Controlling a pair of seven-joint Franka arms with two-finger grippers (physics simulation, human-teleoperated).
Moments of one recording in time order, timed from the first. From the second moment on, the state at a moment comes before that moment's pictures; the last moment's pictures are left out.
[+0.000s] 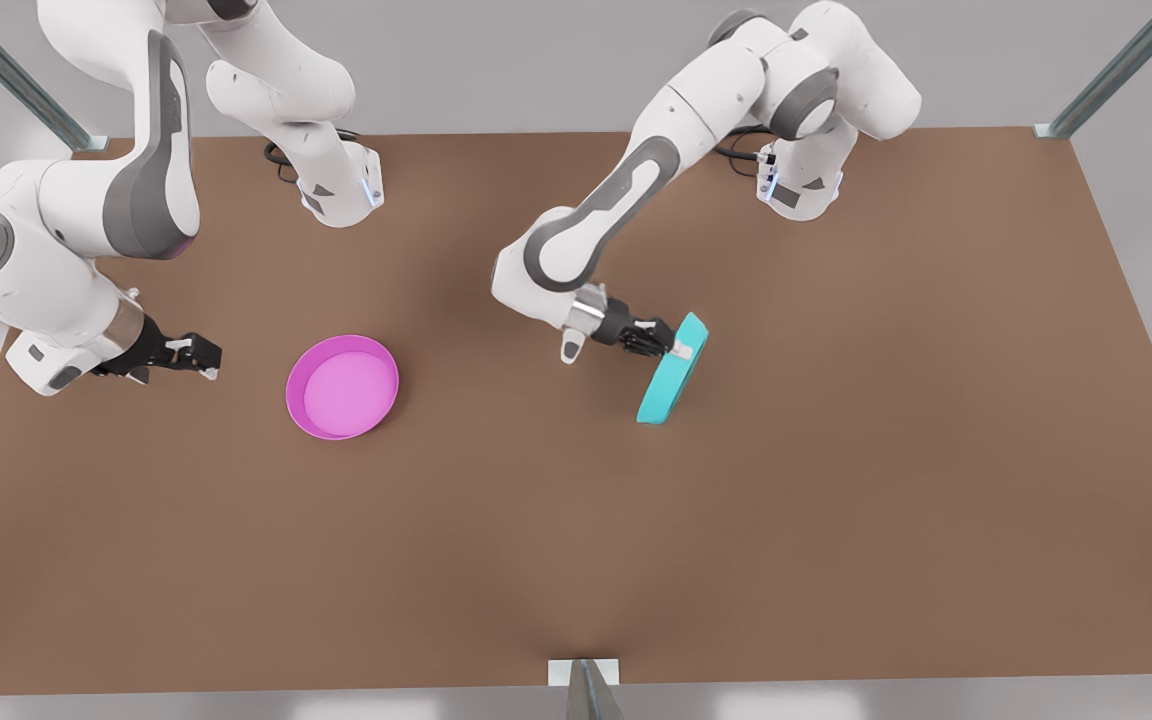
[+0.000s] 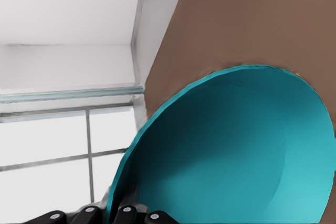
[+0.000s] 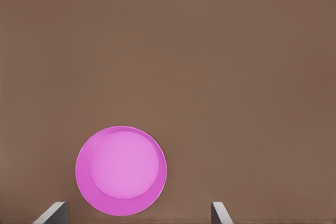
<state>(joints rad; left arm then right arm) -0.96 0.78 -0.04 -1.32 0.98 1.20 -0.68 -0.03 0.12 0.03 -1.58 -0.04 1.67 -0.06</state>
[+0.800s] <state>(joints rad) -1.05 0.94 -0.03 -1.25 1.07 1.12 -0.71 -0.03 0.13 0.03 -1.58 -0.03 1.67 -0.06</state>
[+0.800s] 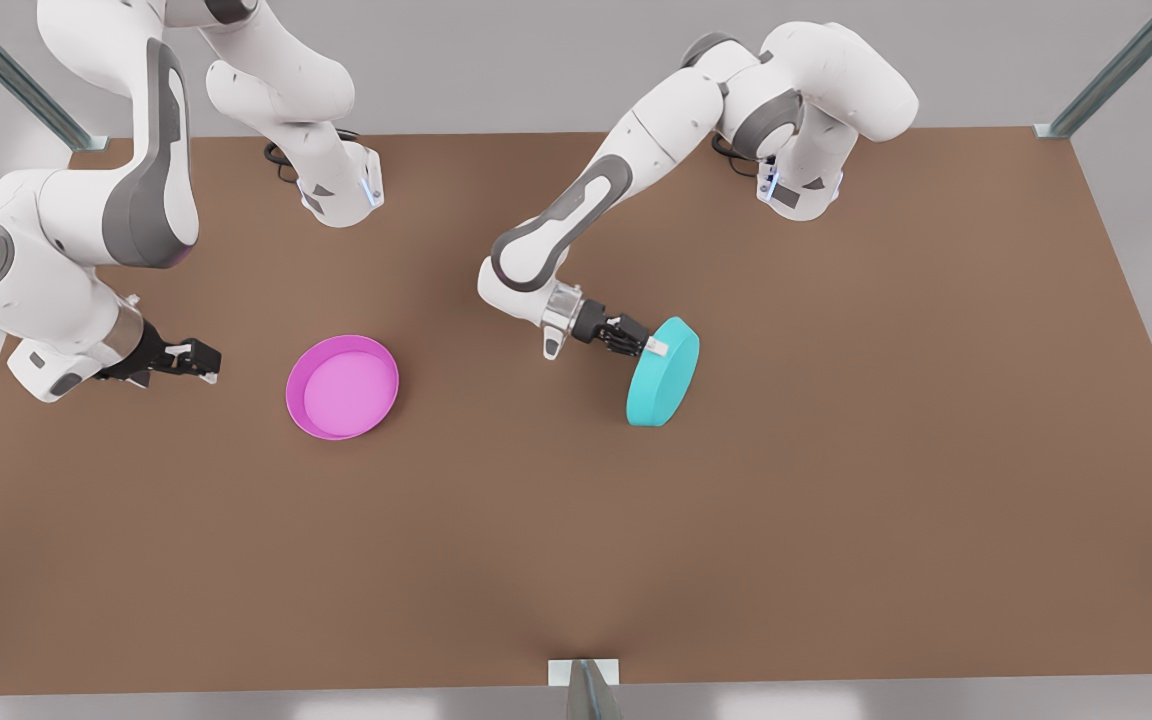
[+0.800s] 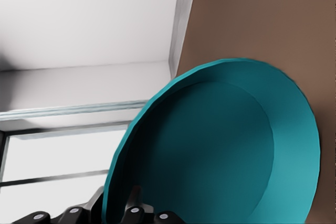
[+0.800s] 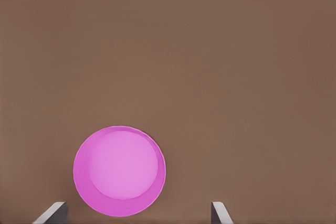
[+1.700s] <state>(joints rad) -0.45 0.78 -0.16 -0.74 0.22 1.42 -0.99 -0.03 0.05 -0.05 -1.86 0.10 1.83 -0.25</state>
